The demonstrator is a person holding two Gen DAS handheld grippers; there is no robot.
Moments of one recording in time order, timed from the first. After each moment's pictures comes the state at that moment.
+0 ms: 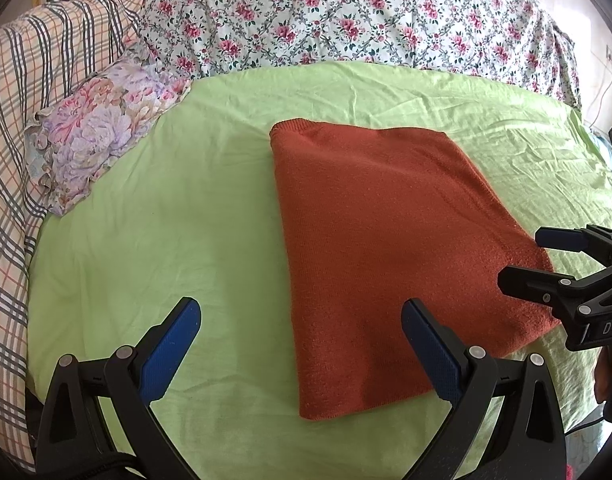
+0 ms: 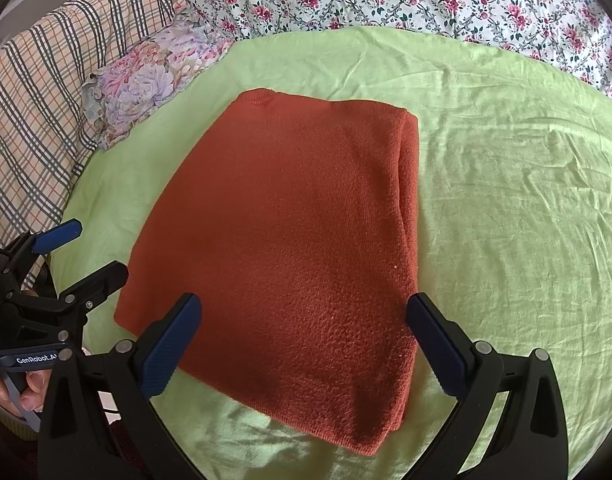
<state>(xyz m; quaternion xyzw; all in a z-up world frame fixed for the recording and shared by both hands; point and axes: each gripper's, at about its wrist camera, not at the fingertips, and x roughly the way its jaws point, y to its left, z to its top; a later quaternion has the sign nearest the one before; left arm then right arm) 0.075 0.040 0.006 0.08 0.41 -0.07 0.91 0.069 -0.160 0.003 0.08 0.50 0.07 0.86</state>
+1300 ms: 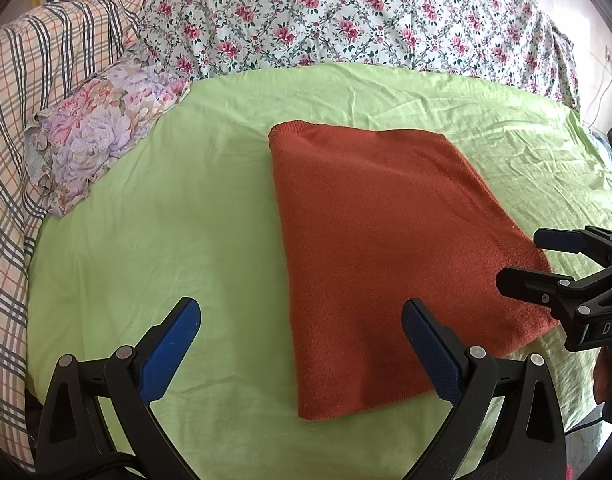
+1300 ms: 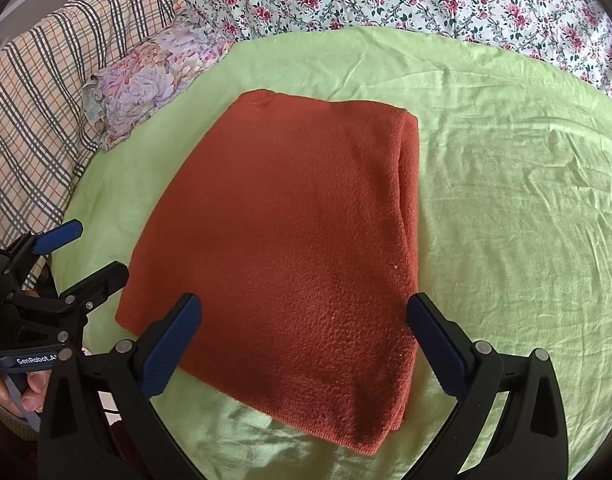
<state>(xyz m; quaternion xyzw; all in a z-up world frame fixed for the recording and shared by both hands) 0.077 0.040 0.007 0.08 0.41 -0.08 0.91 0.068 -0.158 0.005 0.08 0.50 0.07 0.86</state>
